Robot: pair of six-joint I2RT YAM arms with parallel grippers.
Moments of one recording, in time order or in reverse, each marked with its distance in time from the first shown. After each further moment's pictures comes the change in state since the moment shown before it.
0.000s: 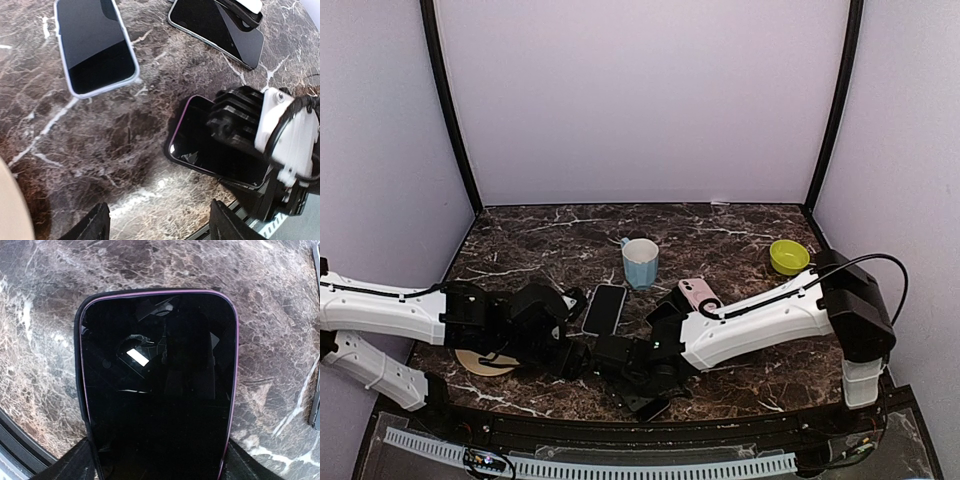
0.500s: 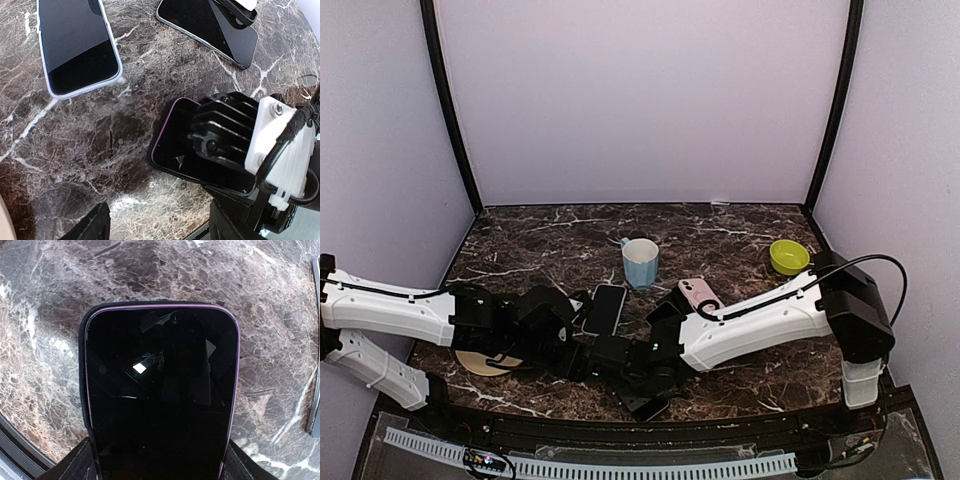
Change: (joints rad) left arm 0.000 0.049 -0.006 0.070 0.045 -0.022; right arm 0.006 0.011 0.006 0.021 0.032 -0.011
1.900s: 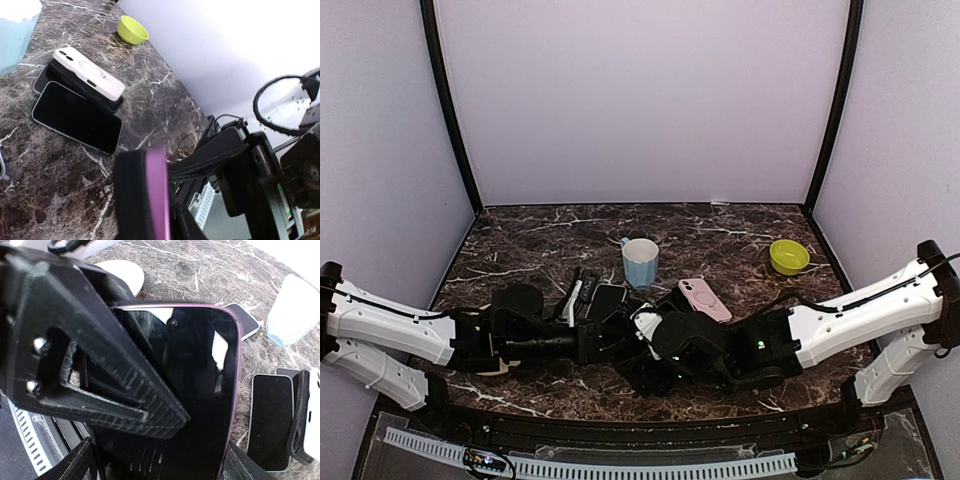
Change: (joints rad) left arm 0.001 -0.031 -0.233 0.867 0.177 -0.096; right arm 0.064 -0.507 -0.415 0.525 0.195 -0.323
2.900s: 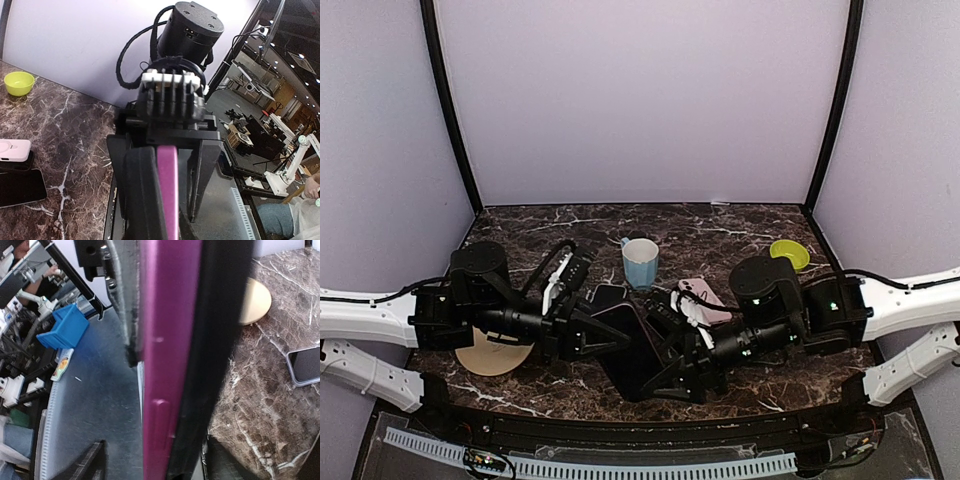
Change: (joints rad) left arm -0.005 -0.182 0.202 -0.183 0.423 0.374; right arm -0.114 -0.328 -0.080 -0.026 -0.729 -0.114
